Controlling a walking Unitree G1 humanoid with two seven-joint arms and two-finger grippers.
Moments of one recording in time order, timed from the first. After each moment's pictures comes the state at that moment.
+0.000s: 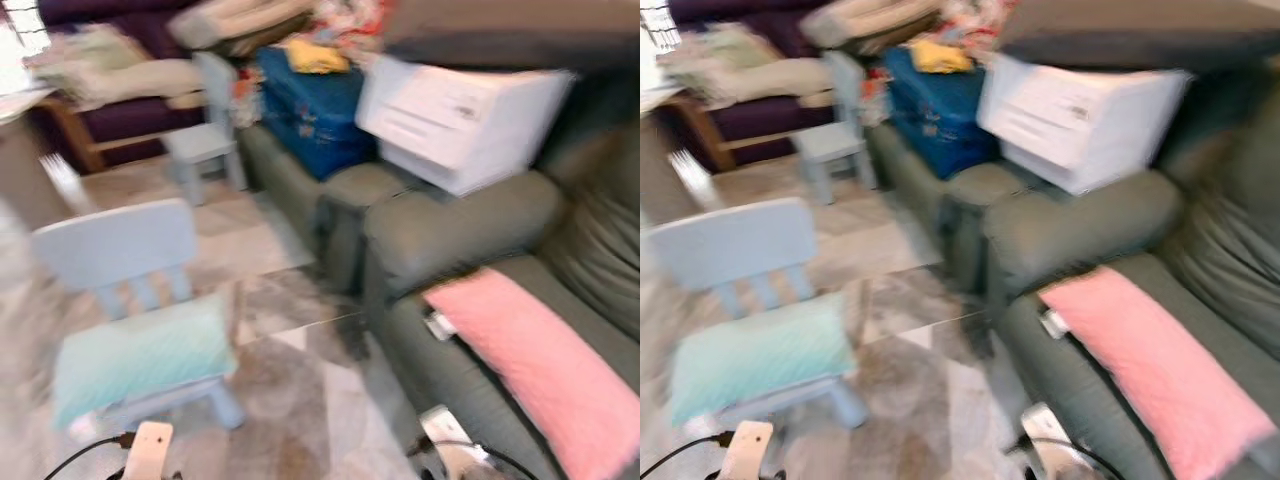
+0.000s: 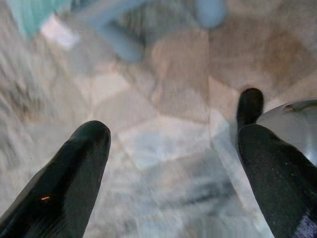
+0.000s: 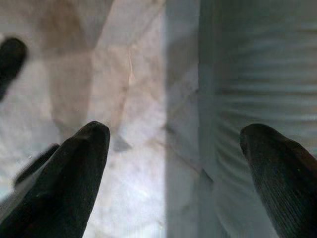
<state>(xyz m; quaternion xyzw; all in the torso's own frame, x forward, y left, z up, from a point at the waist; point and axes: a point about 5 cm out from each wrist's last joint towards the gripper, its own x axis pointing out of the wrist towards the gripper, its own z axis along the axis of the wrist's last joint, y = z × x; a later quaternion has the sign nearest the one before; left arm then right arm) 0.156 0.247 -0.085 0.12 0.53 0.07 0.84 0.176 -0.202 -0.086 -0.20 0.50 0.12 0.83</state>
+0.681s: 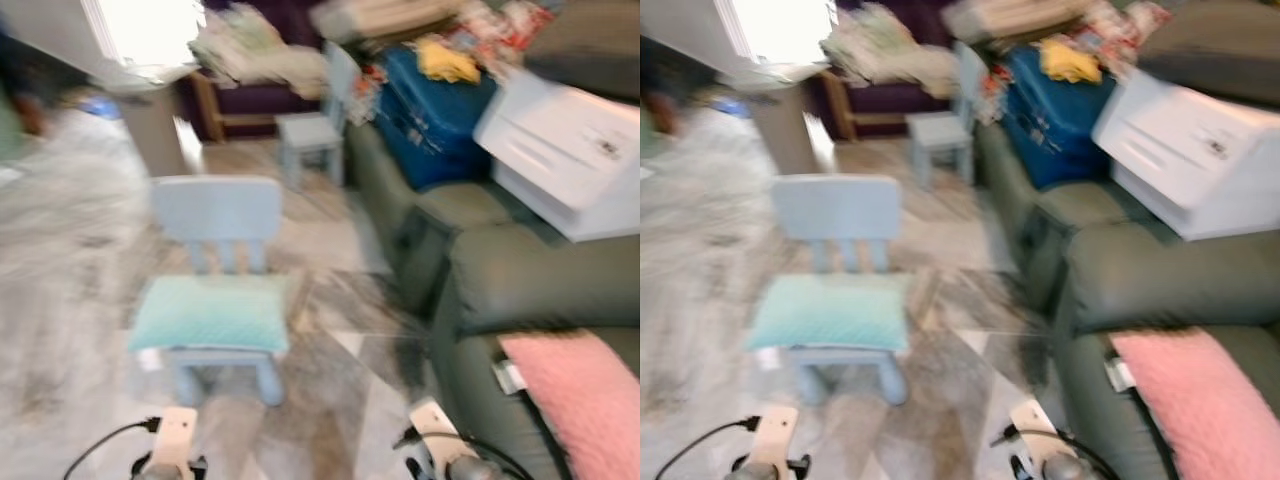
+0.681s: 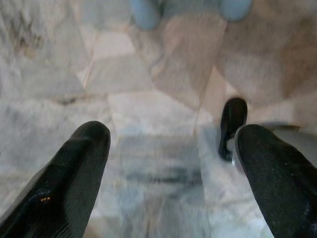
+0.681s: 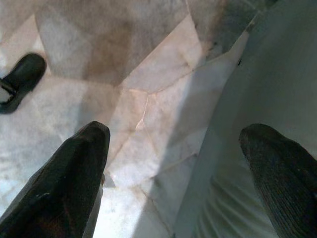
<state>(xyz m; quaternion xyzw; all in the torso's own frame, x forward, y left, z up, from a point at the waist) 0.174 0.215 -0.086 0.11 0.52 0.05 0.85 0.189 -0.189 -0.082 -0.20 0.48 0.14 0.84</state>
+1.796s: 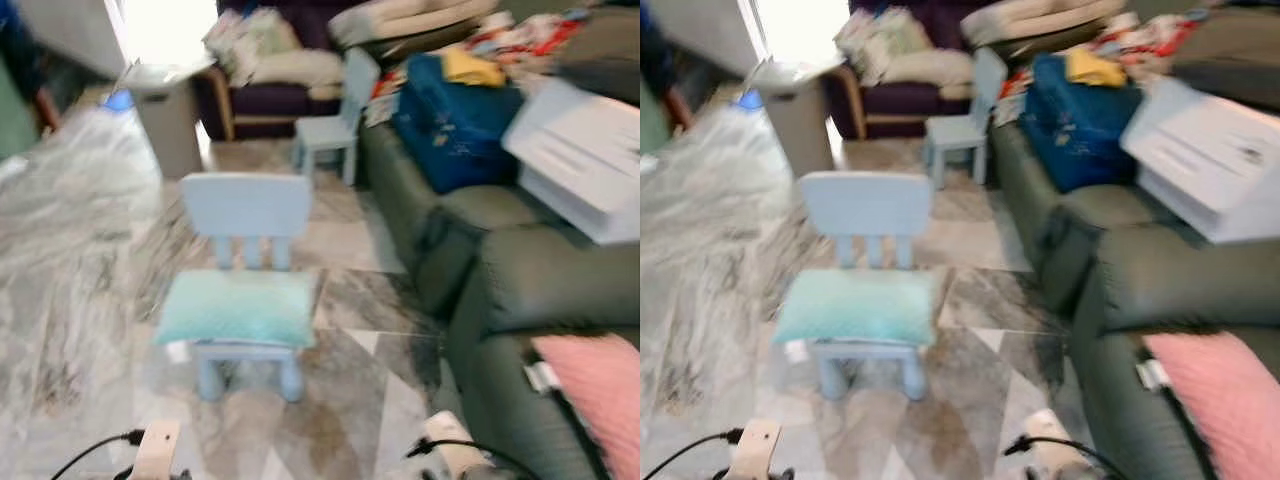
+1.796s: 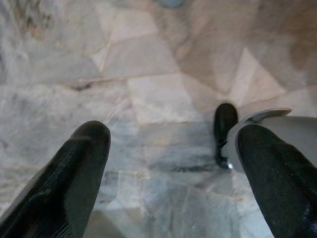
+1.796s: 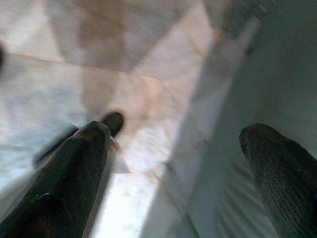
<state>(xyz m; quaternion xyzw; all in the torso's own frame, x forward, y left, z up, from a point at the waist) 0.154 0.240 -0.089 0.11 0.54 0.06 0.84 0.181 -0.188 -0.086 -0.20 0.50 0.14 0.83</state>
